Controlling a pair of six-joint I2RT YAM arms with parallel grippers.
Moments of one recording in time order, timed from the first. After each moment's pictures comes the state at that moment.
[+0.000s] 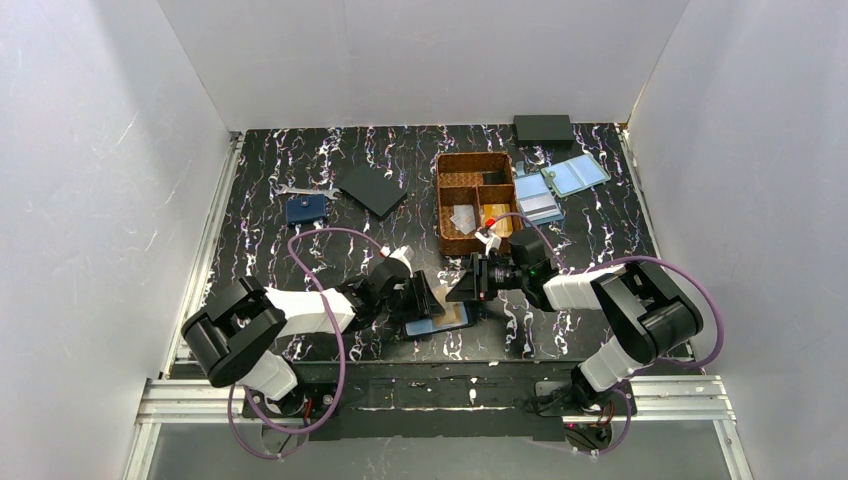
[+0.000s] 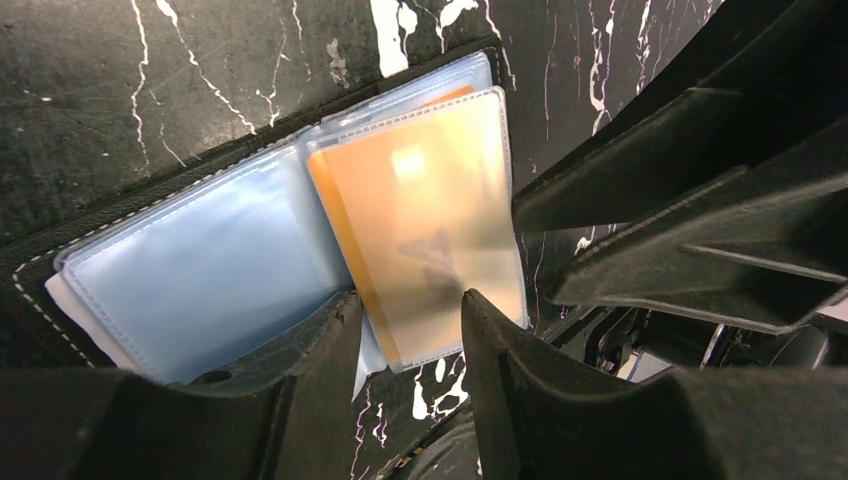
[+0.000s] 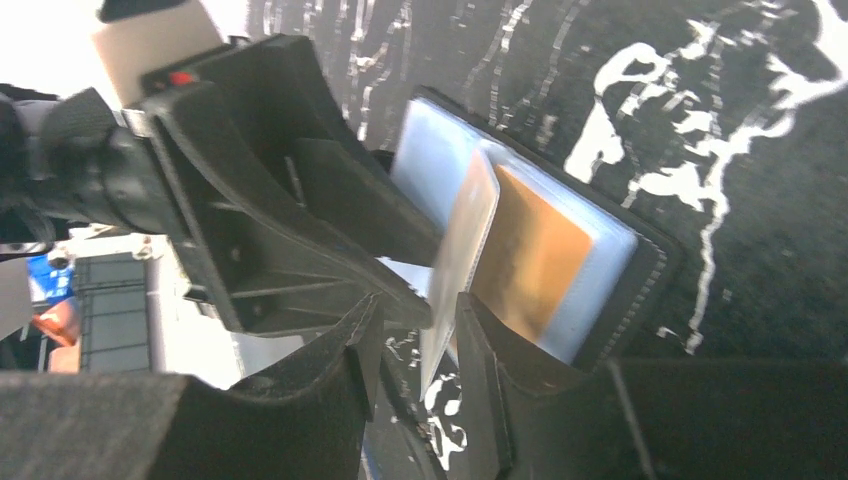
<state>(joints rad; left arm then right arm) -0.88 1.49 0.53 0.23 0.12 -1.01 0.53 1.57 0.47 0.50 -0.81 0.68</state>
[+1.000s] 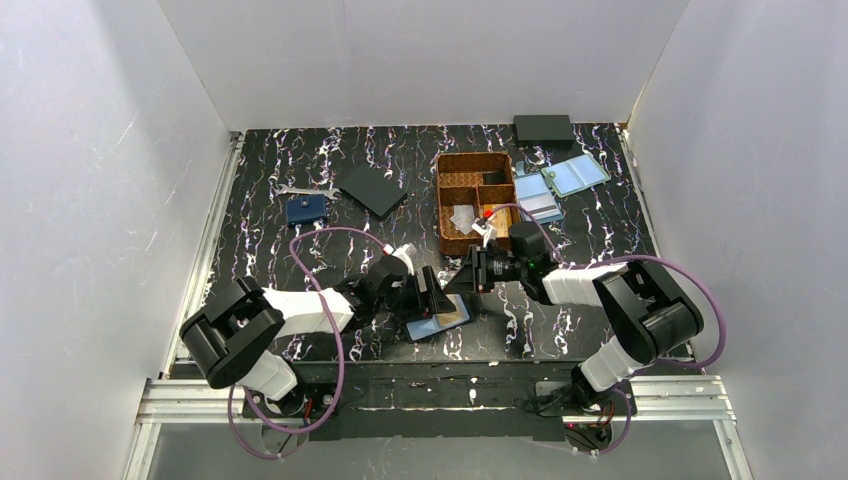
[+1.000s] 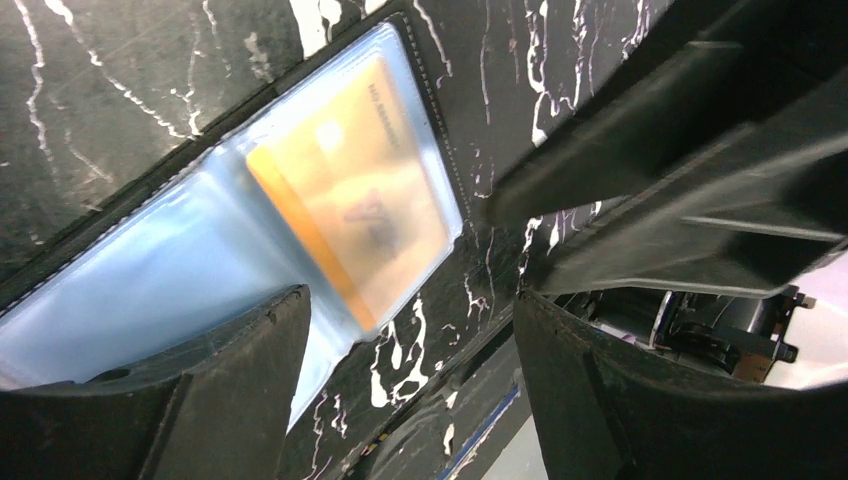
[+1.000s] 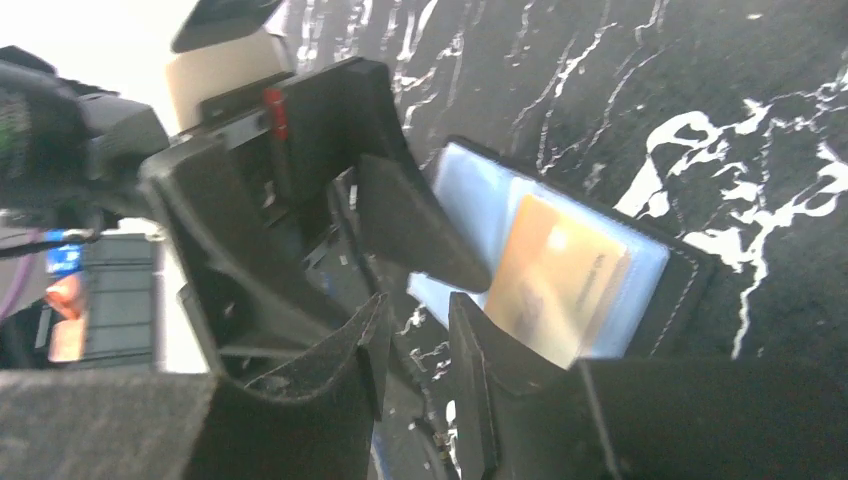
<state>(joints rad) -0.86 1.48 0.53 0.26 0.21 -1.02 0.51 1.57 0.51 0.56 -0.93 0.74</state>
